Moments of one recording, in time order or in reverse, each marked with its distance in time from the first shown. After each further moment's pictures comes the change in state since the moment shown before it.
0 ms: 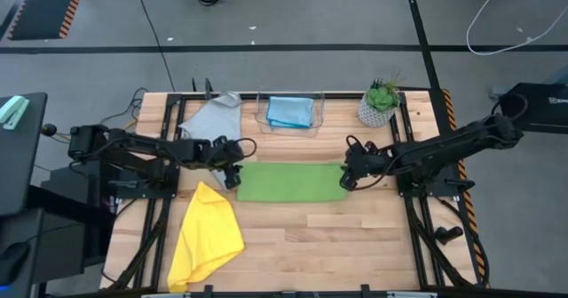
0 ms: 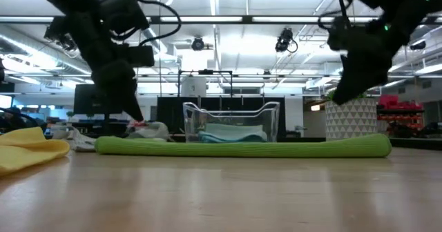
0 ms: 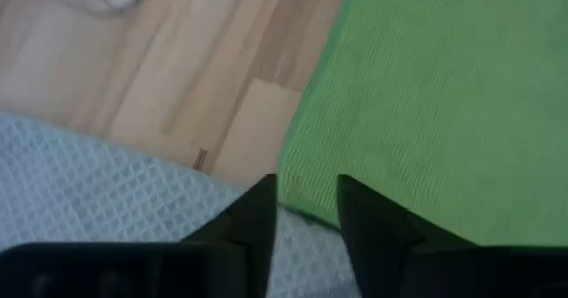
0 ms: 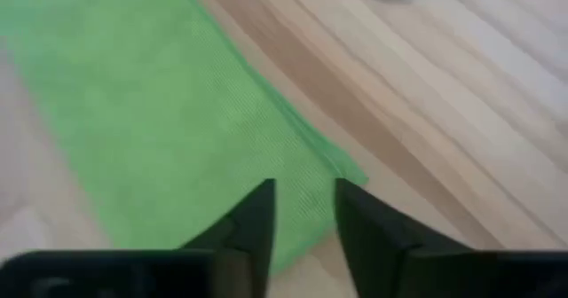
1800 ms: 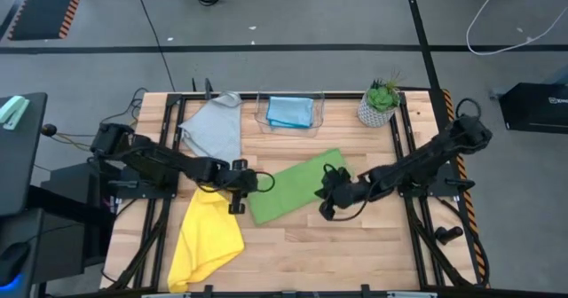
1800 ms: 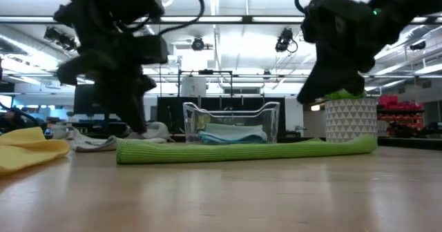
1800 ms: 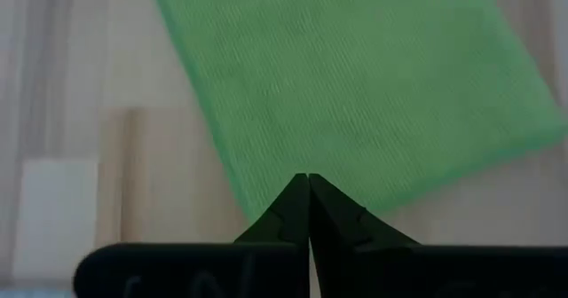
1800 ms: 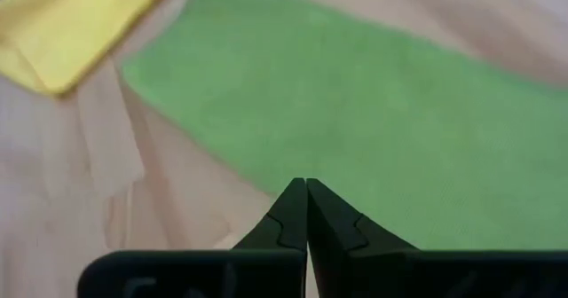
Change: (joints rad) left arm -0.257 0.247 0.169 -0.009 0.093 0.087; right arm 0.216 0.399 0.129 0.442 0.013 0.079
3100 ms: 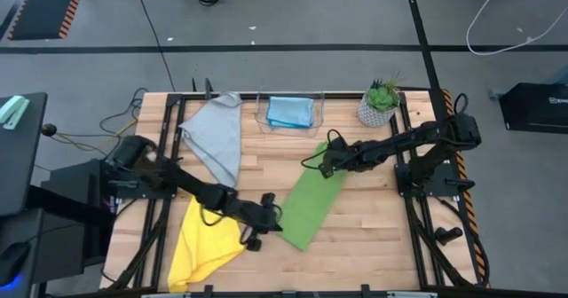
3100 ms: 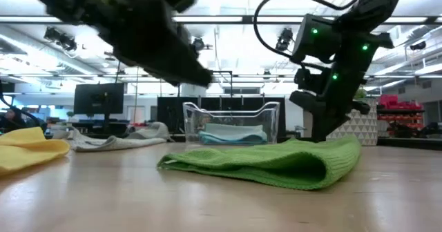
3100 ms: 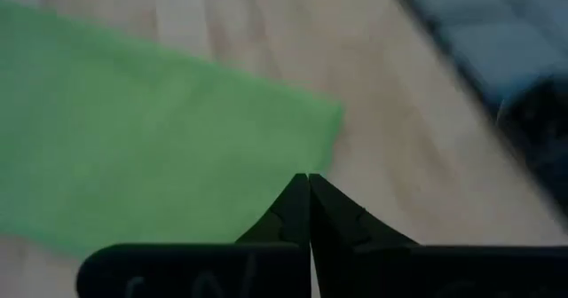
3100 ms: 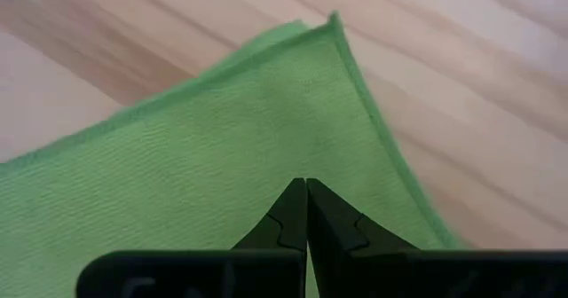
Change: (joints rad) left arm -0.233 0.240 0.126 0.591 0.062 -0.061; right arm -0.410 0.074 -0.019 -0.299 0.049 0.092
